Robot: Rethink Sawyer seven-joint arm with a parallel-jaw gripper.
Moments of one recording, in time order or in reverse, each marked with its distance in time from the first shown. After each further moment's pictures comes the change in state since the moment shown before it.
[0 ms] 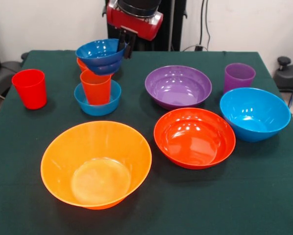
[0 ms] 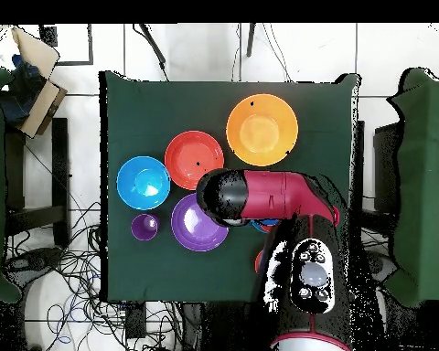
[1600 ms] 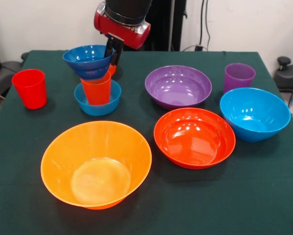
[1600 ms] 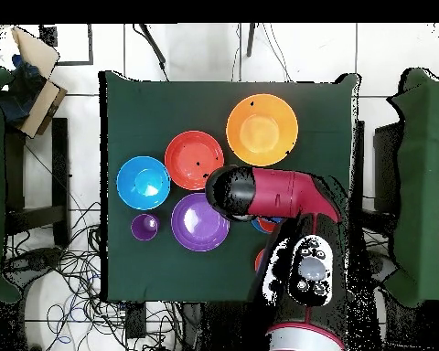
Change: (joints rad) arm 0.036 0.064 -0.098 -0.050 0.059 -0.052 0.009
